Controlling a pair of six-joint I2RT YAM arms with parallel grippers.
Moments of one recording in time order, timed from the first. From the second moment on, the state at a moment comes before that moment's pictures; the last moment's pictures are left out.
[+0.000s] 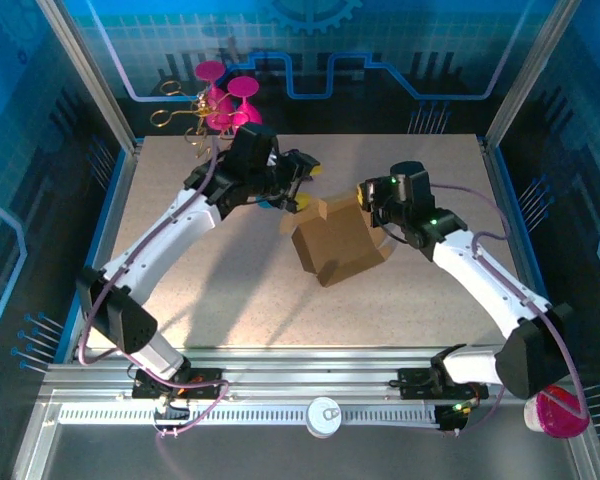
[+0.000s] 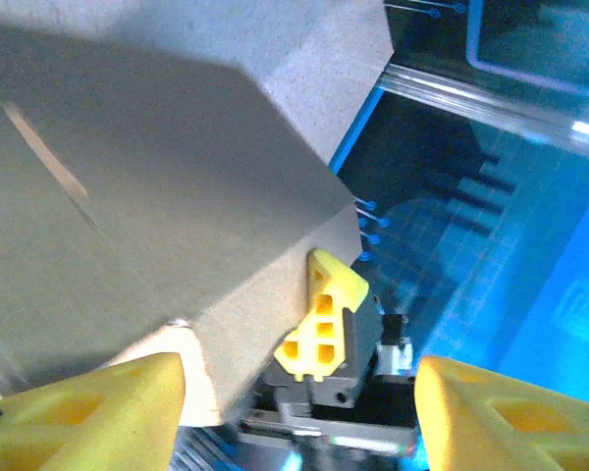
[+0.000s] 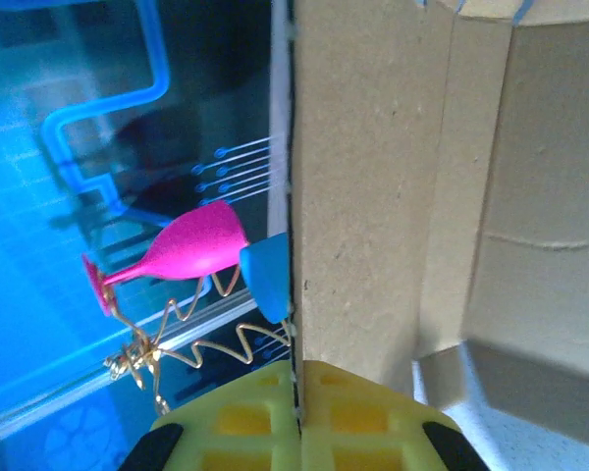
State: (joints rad) left arm -0.52 1.57 1.65 -0.69 0.34 -1.49; right arm 0.41 1.29 1.12 -0.36 -0.05 1.74
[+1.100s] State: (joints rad) left arm -0.49 1.73 0.69 0.67 0.45 -1.52; right arm 0.31 1.36 1.47 -0.88 0.00 1.87
